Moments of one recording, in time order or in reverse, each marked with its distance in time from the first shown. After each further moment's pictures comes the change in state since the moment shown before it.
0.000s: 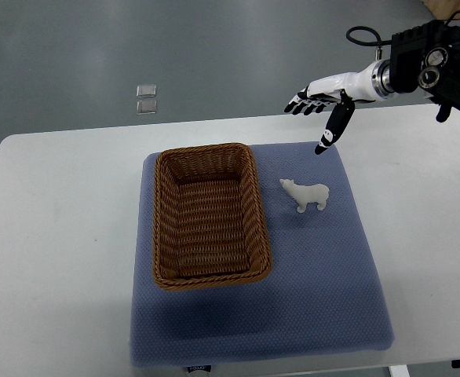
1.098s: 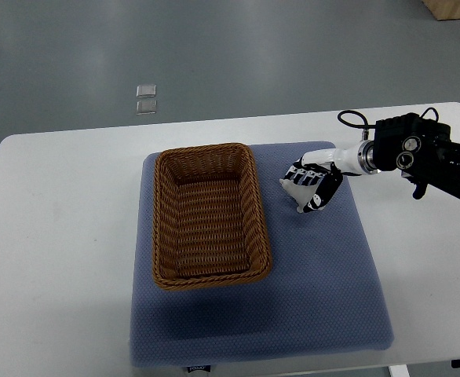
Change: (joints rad) left arm 0.000 0.000 0.000 -0.004 0.000 -0.001 0.002; right arm -0.244 0.046 0.014 0.047 0.002 -0.146 -0.005
